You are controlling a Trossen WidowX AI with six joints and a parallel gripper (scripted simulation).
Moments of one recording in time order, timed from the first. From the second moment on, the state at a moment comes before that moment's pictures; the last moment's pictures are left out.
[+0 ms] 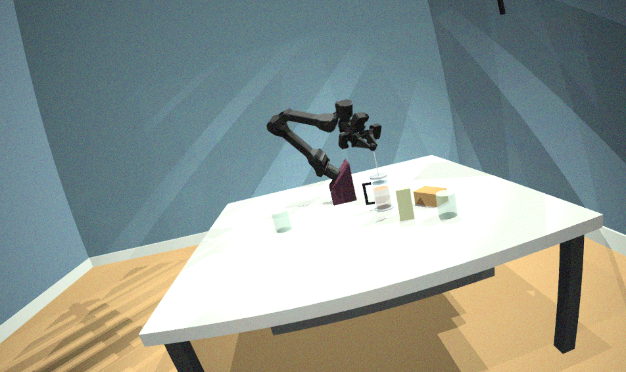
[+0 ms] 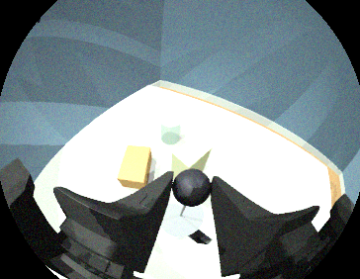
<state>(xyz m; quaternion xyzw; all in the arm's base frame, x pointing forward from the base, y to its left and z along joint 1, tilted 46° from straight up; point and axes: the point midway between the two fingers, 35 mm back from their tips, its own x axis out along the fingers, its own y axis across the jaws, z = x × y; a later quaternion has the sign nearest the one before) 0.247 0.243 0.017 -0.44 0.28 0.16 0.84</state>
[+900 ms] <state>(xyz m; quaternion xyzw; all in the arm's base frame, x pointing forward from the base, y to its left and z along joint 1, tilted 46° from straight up) 0.255 0.239 0.005 -0.43 0.26 0.16 0.85</state>
